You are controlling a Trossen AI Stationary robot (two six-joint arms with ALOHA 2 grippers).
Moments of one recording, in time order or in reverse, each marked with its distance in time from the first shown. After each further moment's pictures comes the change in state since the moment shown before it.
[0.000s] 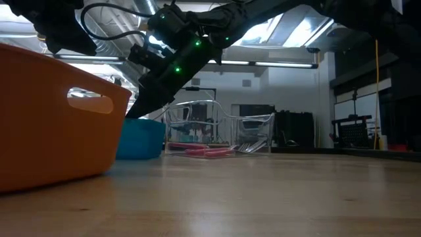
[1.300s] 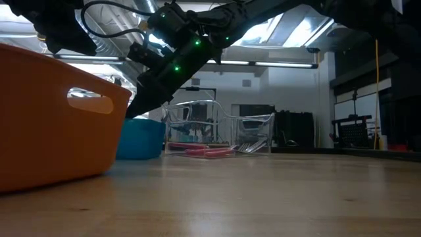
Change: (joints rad) left arm 0.000 0.000 0.000 0.000 0.000 0.000; right arm 0.000 -0.001 0.000 0.018 -0.001 -0.002
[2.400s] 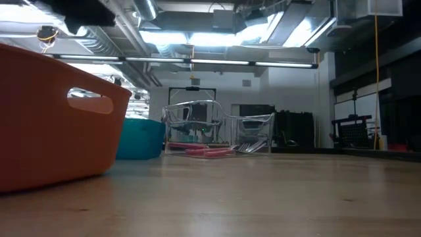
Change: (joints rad) left arm 0.000 0.002 0.000 0.325 -0.056 0.272; right arm 0.001 -0.630 0.002 -0.515 0.000 0.055
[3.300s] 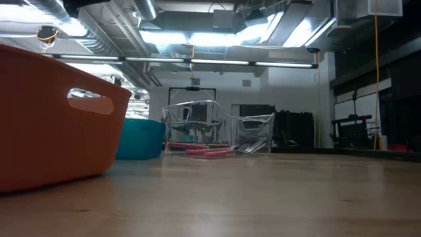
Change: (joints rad) left arm 0.001 -0.124 0.000 0.140 0.060 0.249; right arm -0.001 -0.618 -0.184 -0.339 0.000 -0.029
